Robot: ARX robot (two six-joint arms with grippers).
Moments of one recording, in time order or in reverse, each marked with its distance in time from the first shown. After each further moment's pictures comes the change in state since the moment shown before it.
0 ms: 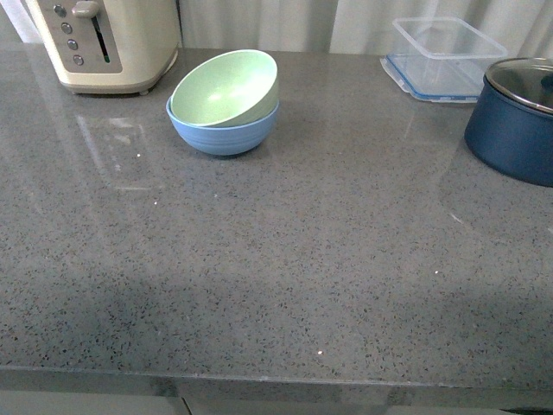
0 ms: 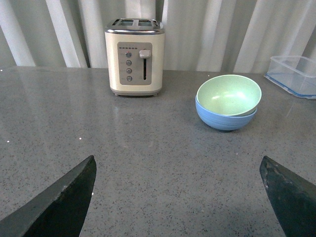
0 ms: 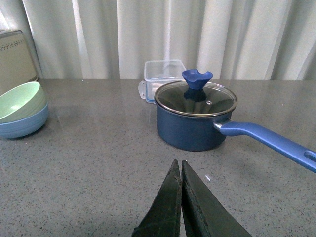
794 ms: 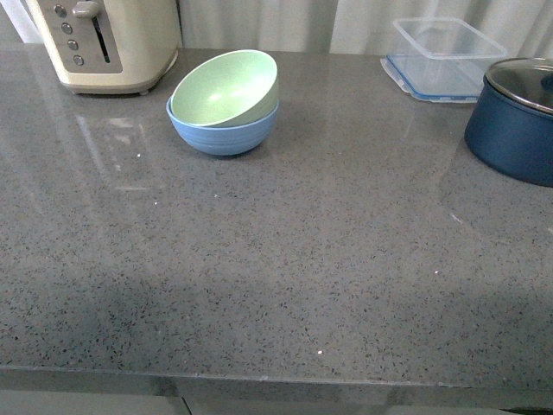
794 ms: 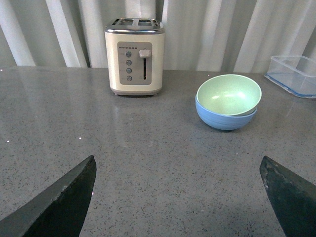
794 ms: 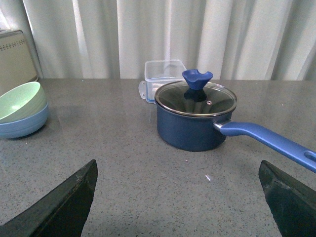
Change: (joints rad) left arm 0.000 0.000 0.000 0.000 0.000 0.000; right arm 0.000 0.000 0.000 0.000 0.000 0.000
